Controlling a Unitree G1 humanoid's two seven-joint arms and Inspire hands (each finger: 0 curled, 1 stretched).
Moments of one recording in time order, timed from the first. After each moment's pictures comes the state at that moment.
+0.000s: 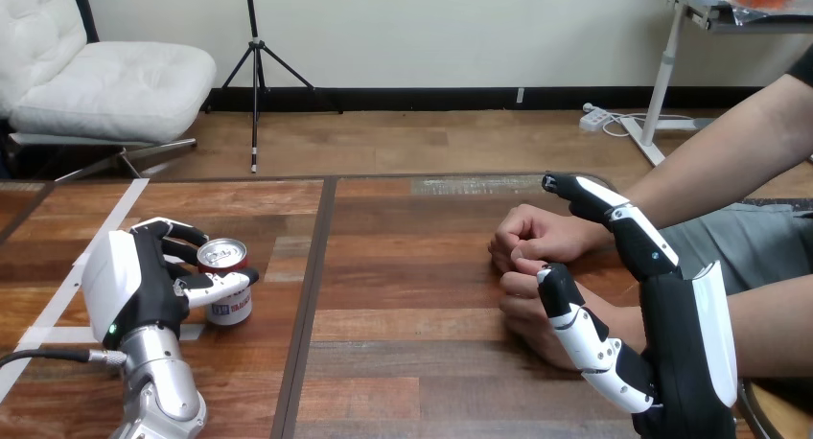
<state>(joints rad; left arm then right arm) -0.51 0.30 -0.07 1.17 0.37 -0.31 0.63 0.26 -0.09 -0.01 0.03 -0.39 -0.89 -0.22</state>
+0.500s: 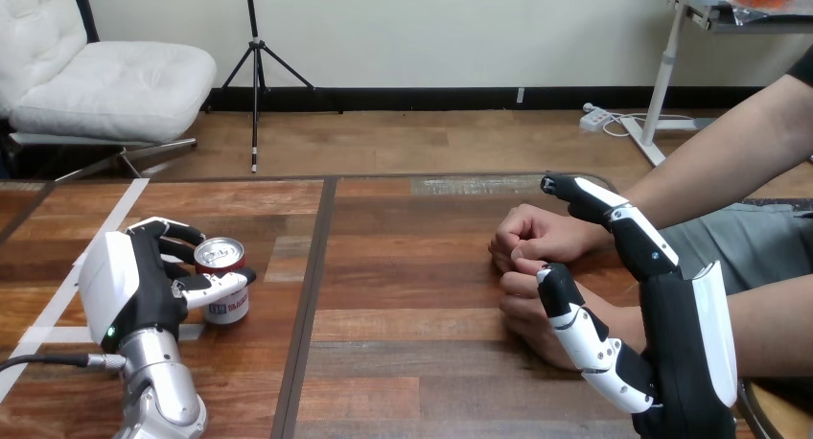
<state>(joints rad) -0.50 0.30 -0.08 1.16 0.37 -0.32 0.66 0.26 -0.09 -0.01 0.03 -0.39 -0.89 -0.22</state>
